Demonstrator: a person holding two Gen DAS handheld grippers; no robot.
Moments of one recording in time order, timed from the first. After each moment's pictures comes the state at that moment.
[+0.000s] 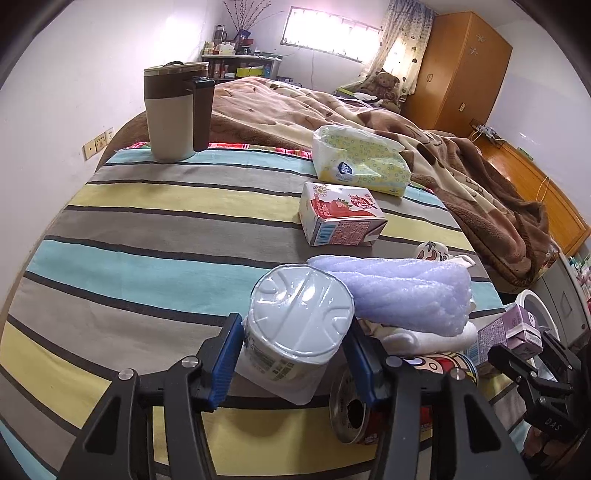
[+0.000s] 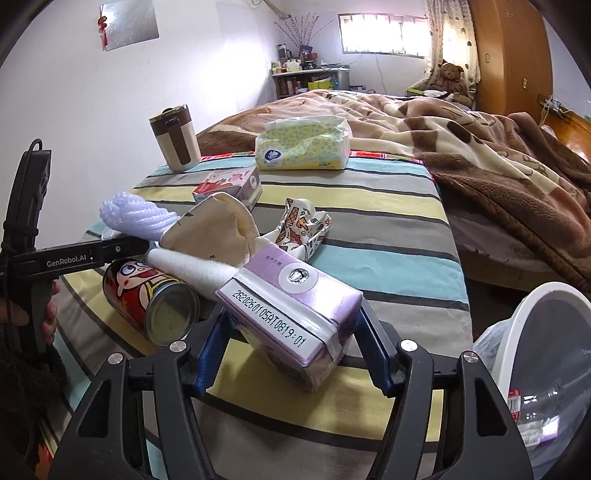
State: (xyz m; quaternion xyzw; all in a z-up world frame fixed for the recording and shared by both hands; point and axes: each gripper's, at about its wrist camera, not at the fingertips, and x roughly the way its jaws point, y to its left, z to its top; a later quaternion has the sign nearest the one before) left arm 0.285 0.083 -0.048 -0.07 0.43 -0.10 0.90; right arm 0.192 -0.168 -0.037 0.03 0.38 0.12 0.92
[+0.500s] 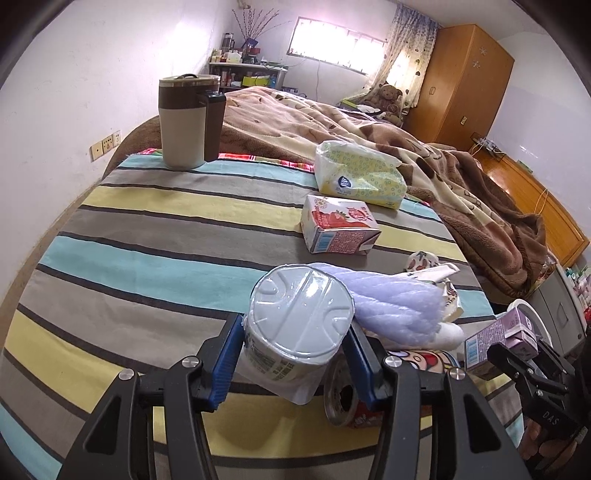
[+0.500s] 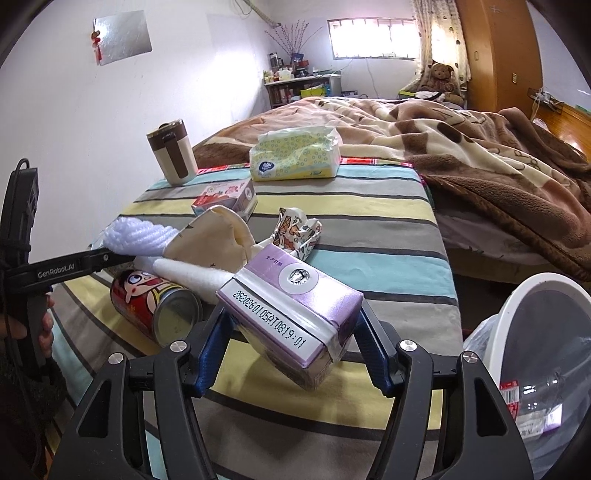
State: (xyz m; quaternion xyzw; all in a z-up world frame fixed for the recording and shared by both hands) left arm 0.266 0.088 -0.034 -0.08 0.41 -0.10 0.90; right arm 0.183 -0.177 -0.029 0.05 0.37 0.11 0.92
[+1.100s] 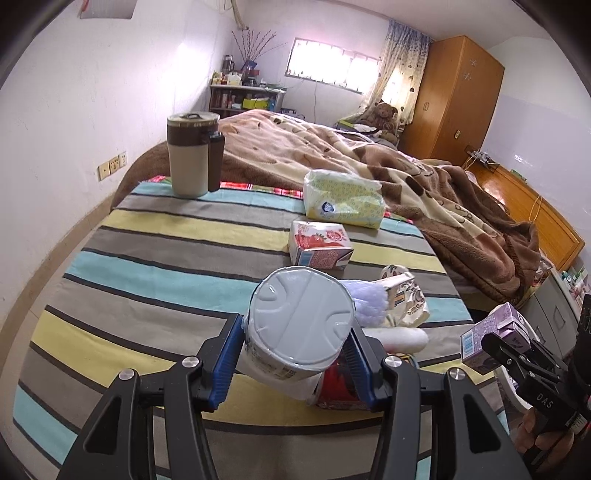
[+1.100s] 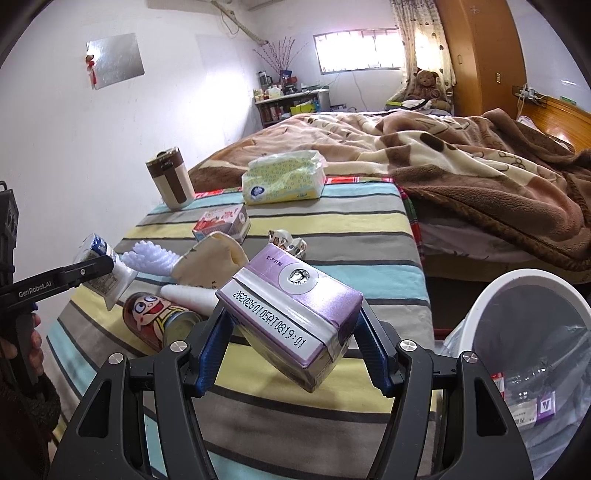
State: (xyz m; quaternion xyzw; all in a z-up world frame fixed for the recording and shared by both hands) left arm 0.226 0.082 0.005 -0.08 0.37 -0.09 0.92; right arm 0.165 -0.194 -0.012 0.08 0.34 0.10 0.93
